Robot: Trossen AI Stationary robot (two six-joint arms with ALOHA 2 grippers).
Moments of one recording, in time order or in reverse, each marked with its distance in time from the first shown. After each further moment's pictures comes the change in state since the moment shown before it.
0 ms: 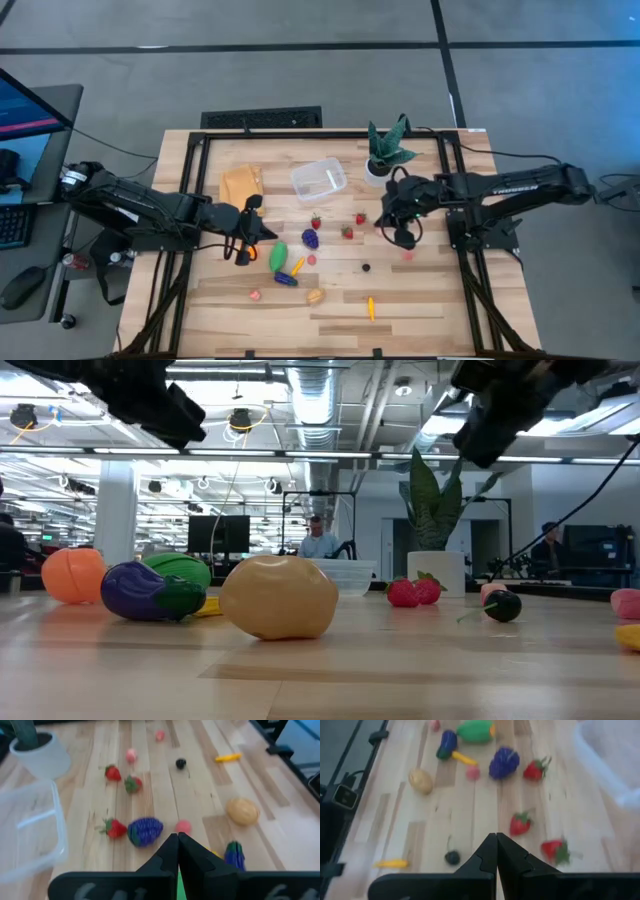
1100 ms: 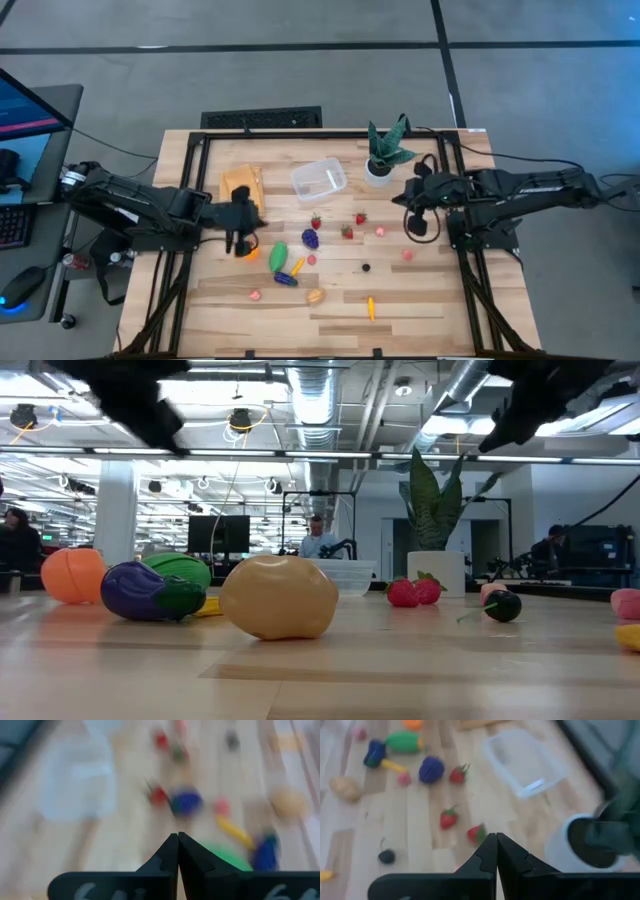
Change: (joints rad) left arm 0.023 -0.001 0.135 -0.299 -0.180 -0.174; right arm 0.009 -0.209 -0.005 -0.171 0.361 -0.021
